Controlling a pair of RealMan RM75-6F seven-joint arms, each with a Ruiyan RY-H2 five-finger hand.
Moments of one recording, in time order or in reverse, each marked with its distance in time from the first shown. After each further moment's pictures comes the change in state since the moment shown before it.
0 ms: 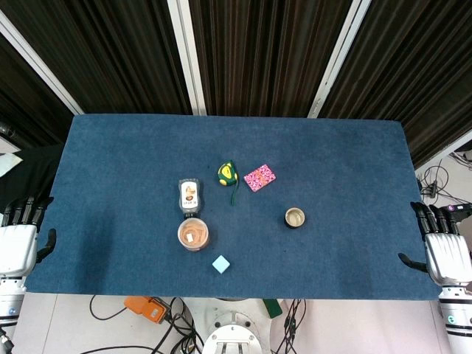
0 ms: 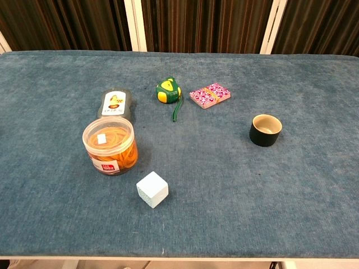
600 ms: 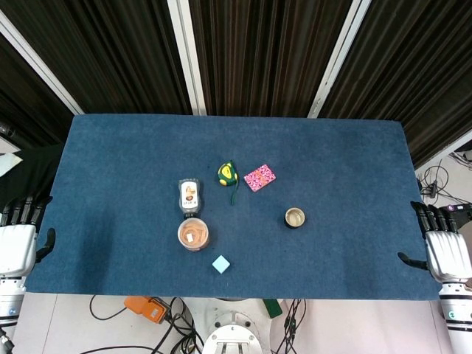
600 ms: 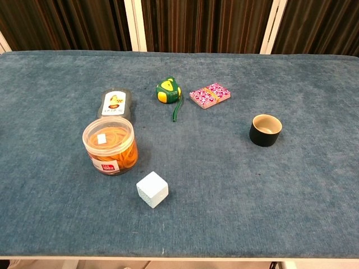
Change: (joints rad) left arm 0.002 -0.005 -0.004 -0.005 -0.002 0.006 0.013; right arm 0.017 -0.004 0.007 0.038 0.040 -0.058 0.080
